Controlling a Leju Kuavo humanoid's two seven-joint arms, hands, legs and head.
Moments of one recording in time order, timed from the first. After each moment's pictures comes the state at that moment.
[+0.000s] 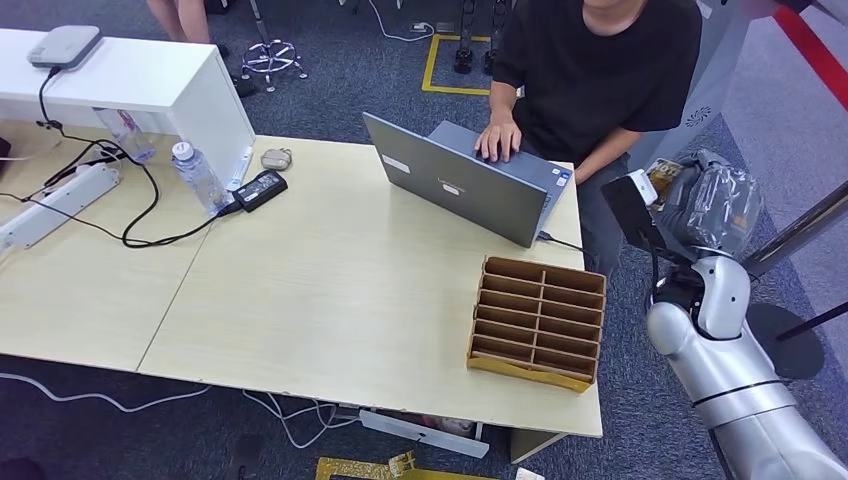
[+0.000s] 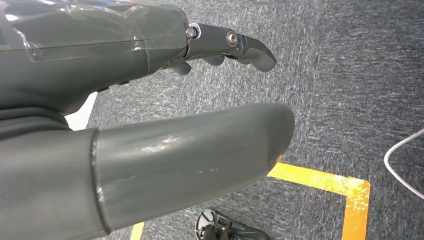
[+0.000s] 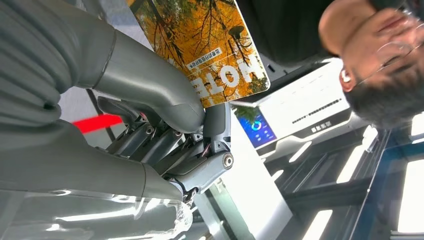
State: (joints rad) left arm -0.14 0.03 -1.13 -0.23 1.12 0.63 -0.15; right arm -0.74 -0.29 0.65 -1.09 0.78 -0.68 0.40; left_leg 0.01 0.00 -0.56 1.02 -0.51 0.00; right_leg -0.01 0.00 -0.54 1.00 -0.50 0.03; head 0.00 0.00
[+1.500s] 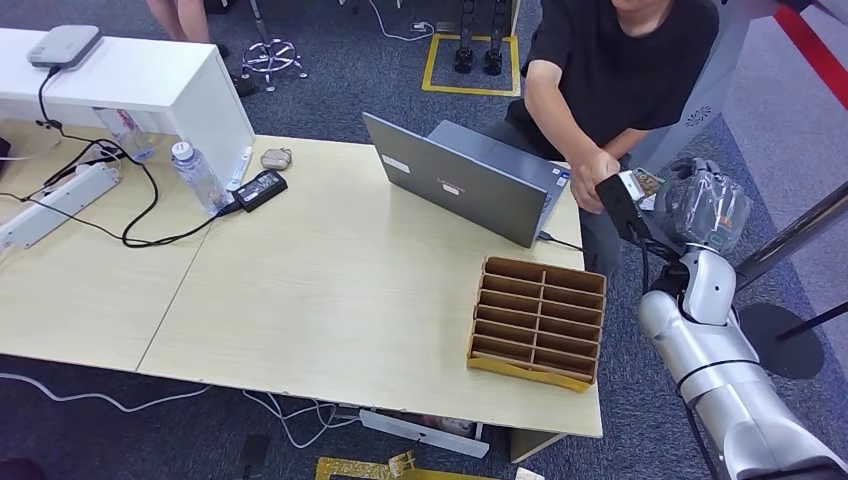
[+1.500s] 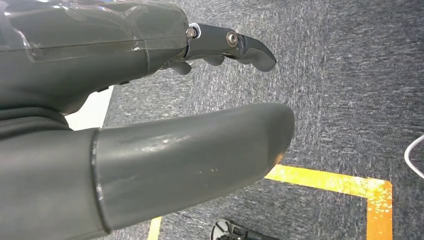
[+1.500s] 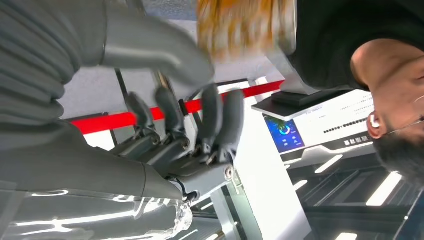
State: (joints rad) left arm -0.15 0.03 -1.21 -0.23 1.09 0.63 -0.07; right arm -0.81 -0.19 0.57 -0.78 0.86 -0.68 0.35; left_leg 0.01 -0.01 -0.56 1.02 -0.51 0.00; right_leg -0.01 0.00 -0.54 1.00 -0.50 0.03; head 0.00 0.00
